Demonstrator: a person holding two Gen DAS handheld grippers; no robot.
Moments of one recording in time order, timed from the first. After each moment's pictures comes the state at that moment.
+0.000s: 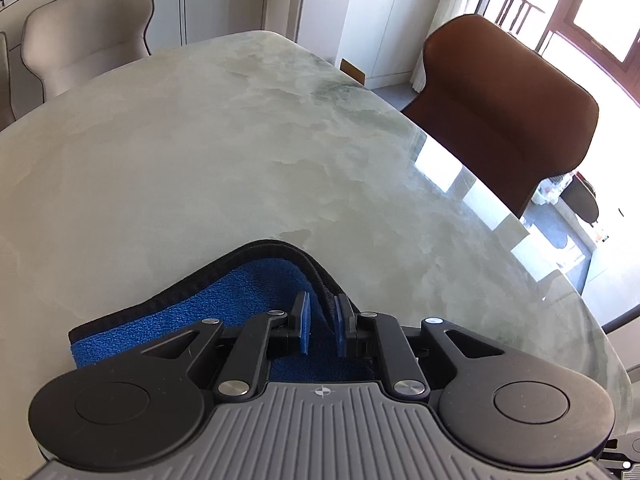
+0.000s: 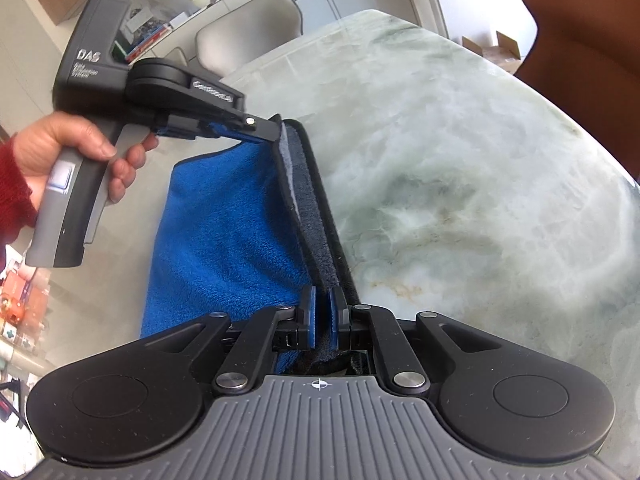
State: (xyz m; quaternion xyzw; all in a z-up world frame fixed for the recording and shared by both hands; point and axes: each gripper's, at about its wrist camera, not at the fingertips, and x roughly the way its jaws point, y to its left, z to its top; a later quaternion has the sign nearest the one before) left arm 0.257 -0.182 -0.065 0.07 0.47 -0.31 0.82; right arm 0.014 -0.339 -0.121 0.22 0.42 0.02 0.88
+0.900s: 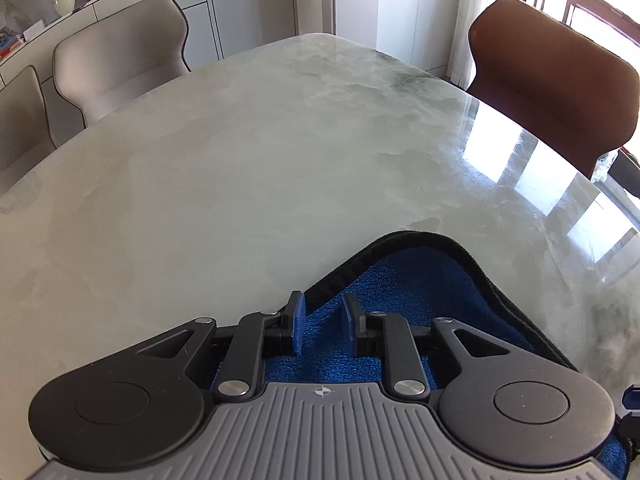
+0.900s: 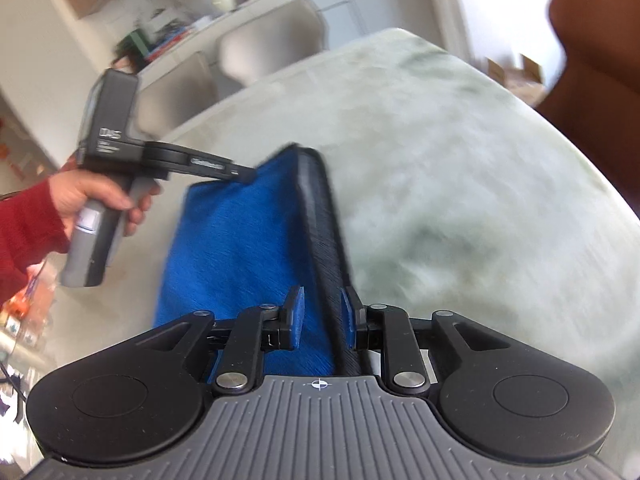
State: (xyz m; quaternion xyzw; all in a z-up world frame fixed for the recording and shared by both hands) left arm 0.289 -0.135 -0.089 0.15 0.44 -0.26 0.85; right arm 0.057 -0.333 -0.108 0.18 0.40 0.07 0.90
